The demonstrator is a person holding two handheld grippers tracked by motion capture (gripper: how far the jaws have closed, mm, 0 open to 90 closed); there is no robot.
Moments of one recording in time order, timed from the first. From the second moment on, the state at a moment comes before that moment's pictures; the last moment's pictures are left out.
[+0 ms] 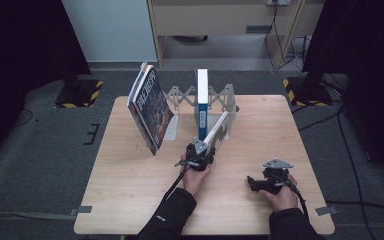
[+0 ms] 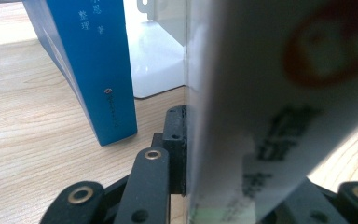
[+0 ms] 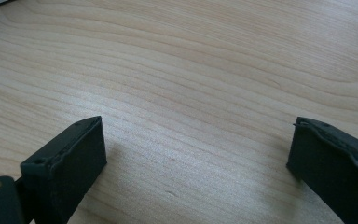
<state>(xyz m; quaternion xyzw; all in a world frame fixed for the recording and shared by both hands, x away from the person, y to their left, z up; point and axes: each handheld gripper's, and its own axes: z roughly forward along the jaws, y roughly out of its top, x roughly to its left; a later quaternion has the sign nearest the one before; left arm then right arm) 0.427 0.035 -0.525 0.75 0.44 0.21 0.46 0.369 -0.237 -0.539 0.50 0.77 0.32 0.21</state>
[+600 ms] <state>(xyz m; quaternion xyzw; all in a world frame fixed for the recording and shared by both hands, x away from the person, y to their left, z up) 0.409 0.050 -0.505 0.73 0.41 0.21 0.50 0.369 -0.237 -0.539 0.50 0.77 0.32 0.21</state>
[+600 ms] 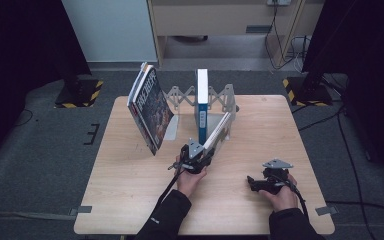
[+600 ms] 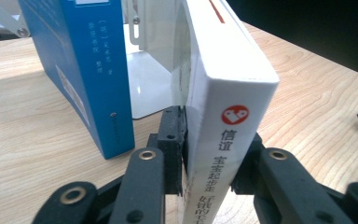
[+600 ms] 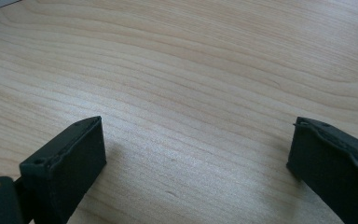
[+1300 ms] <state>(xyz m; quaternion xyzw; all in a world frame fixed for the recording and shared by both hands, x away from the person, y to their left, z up) 0.430 0.030 -0.506 0.72 0.42 0.22 0.50 0.370 -0.237 -0.539 0.51 0.77 0.32 0.21</state>
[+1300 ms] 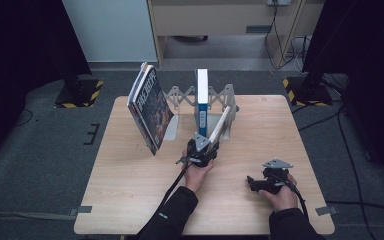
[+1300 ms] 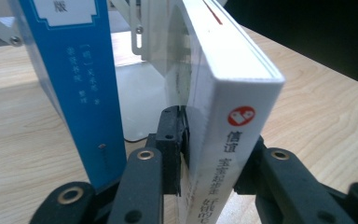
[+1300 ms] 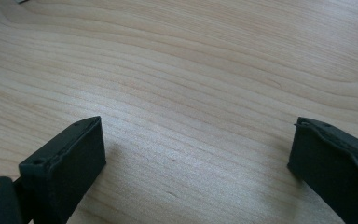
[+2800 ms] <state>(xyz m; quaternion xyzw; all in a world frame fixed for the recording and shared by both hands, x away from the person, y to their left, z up) 0.425 0.029 -0.500 0.74 0.36 0.18 0.53 0.370 -0.236 -0.539 0.51 0.77 0.32 0.21</state>
